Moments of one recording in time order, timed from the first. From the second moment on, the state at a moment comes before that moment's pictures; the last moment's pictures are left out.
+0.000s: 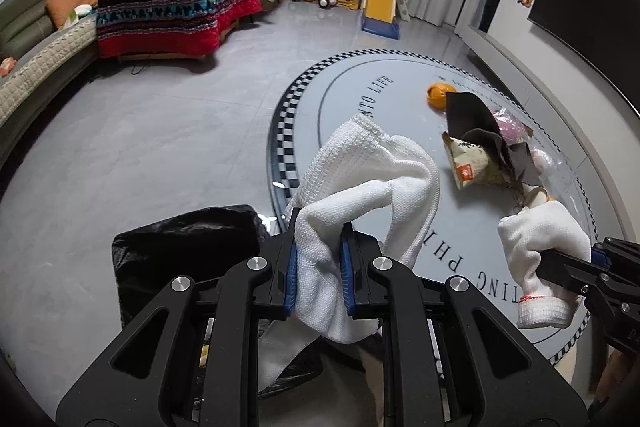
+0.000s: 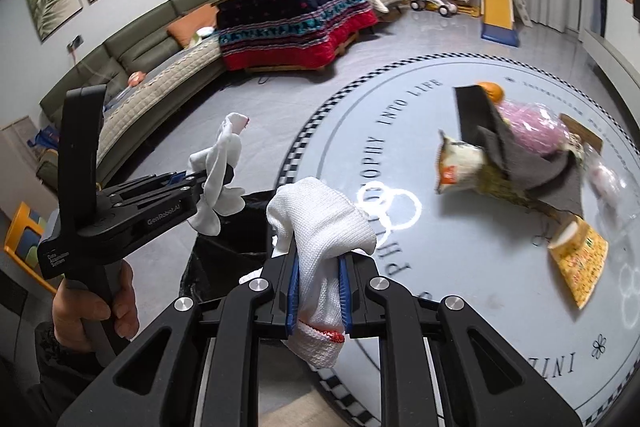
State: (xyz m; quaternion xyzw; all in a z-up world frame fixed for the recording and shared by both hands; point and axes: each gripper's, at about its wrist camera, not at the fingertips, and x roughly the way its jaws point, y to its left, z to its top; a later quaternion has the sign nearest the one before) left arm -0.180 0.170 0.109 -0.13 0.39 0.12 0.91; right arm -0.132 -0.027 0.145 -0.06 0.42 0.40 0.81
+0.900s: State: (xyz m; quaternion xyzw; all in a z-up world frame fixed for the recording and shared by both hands) left arm -0.293 0.297 0.049 -0.21 0.39 0.30 0.84; right arm -0.183 0.139 0.106 -0.12 0.47 0.46 0.74
